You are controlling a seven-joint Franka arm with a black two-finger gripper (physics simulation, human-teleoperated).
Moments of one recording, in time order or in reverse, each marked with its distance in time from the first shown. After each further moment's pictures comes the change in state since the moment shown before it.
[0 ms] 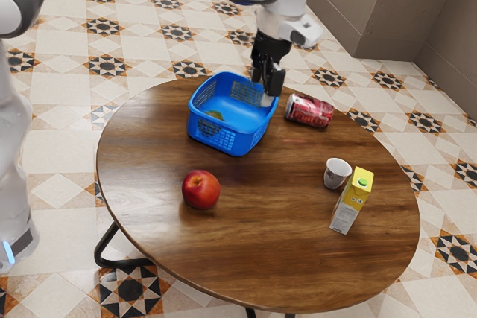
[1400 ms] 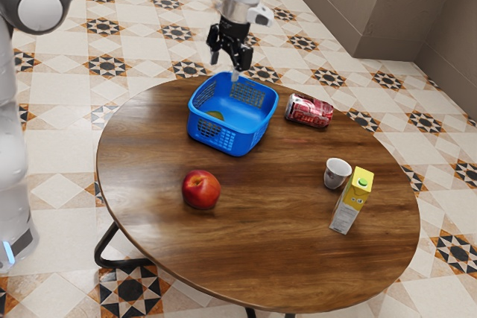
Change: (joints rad) arm 0.383 0.070 0.008 -0.099 -0.065 0.089 -0.046
